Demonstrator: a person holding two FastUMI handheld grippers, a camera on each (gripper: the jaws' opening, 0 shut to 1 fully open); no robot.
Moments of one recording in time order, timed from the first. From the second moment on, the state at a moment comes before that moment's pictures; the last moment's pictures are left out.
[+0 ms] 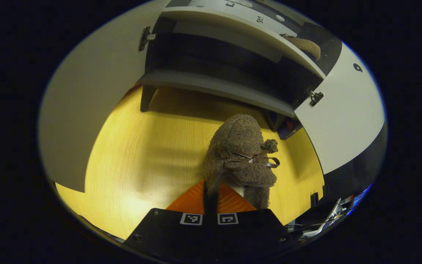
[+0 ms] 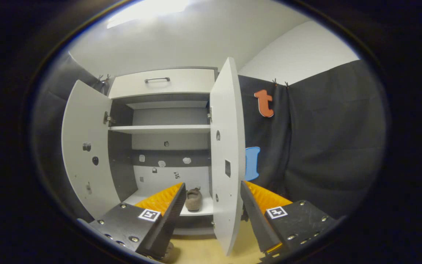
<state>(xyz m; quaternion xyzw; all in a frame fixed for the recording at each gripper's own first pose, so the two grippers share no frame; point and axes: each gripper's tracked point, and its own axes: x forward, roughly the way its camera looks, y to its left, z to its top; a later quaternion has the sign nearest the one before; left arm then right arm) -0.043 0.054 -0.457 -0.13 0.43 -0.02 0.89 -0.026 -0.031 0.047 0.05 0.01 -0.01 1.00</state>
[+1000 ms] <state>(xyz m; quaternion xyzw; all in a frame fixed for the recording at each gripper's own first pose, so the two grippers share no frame) 0.200 0.028 -0.172 -0.13 0.18 -0.07 0.97 -0.045 -0.056 0.046 0.06 -0.01 -0.05 1.00</state>
